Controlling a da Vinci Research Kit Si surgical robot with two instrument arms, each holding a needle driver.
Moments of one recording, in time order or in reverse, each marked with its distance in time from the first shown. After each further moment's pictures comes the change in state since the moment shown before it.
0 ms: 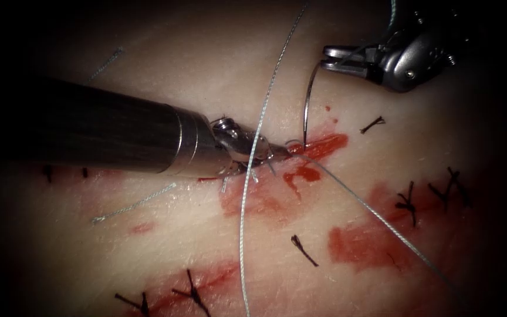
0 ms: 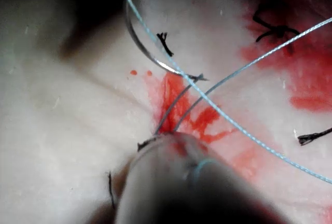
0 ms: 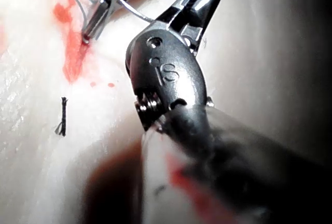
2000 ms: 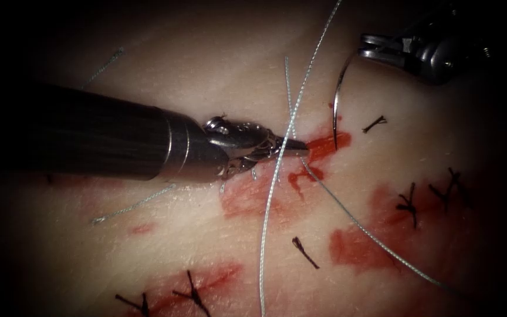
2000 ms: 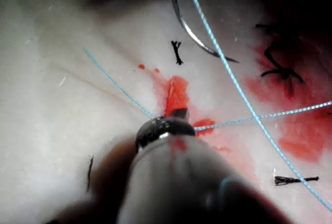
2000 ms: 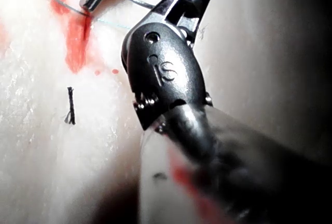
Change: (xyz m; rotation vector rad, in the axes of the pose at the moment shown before) right arm 0.003 0.002 -0.003 -0.155 0.050 0.185; left arm 0.004 0.002 -0.003 -0.435 0.281 -0.341
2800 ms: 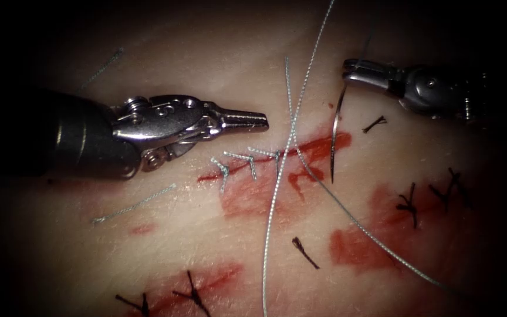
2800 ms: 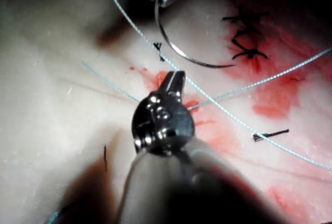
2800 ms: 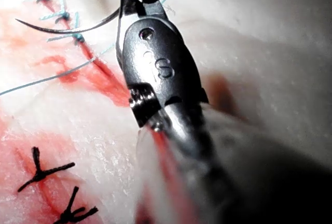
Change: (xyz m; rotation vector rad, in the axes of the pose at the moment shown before) right arm 0.000 -0.003 0.001 -0.135 -0.138 0.424; left arm 0.003 0.004 -0.012 -0.124 0.211 0.288
